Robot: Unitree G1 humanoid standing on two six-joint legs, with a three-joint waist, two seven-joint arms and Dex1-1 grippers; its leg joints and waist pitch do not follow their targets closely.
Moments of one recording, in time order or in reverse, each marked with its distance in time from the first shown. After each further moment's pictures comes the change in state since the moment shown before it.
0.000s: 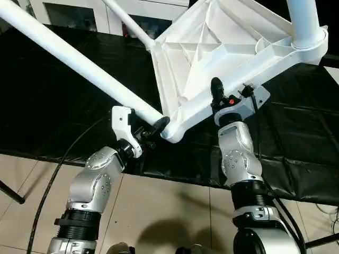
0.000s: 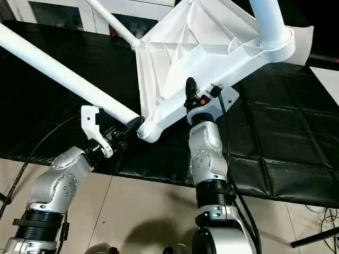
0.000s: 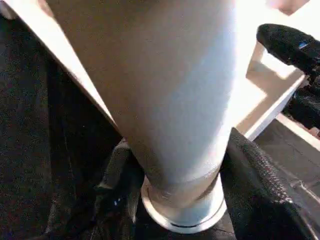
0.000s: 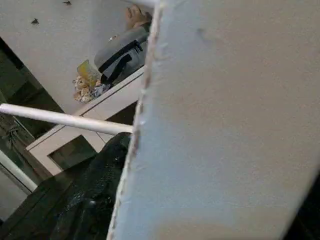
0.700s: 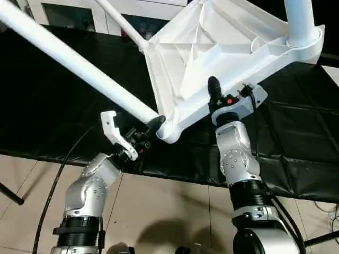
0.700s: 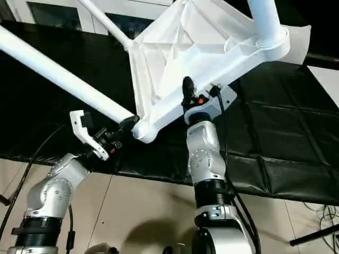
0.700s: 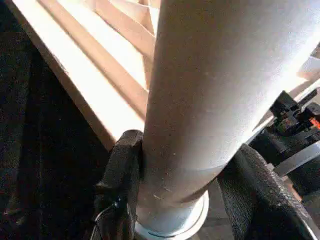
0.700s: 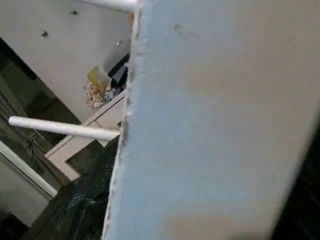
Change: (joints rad) left arm 0.049 -0.068 0.128 -0.024 -0.217 0.078 -0.050; right arm -0.003 0.000 0.024 0.000 0.102 0.001 0.004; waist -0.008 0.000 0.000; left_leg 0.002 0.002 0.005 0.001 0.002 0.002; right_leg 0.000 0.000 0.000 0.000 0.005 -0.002
